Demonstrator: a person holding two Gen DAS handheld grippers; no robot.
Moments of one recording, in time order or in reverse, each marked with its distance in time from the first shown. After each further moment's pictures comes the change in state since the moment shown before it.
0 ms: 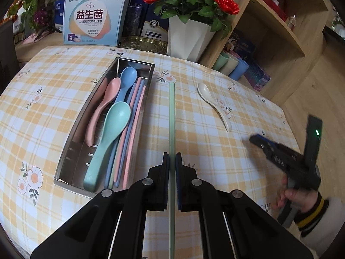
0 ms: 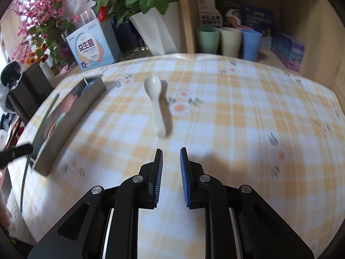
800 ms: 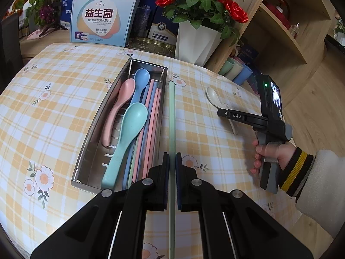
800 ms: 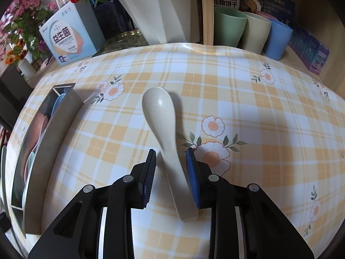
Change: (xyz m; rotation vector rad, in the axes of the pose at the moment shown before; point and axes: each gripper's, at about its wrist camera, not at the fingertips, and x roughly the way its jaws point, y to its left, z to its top) left arm -0.009 0.025 -0.001 -0.026 -0.013 -0.009; right arm 0.103 0.031 0.072 0.043 0.149 -0.074
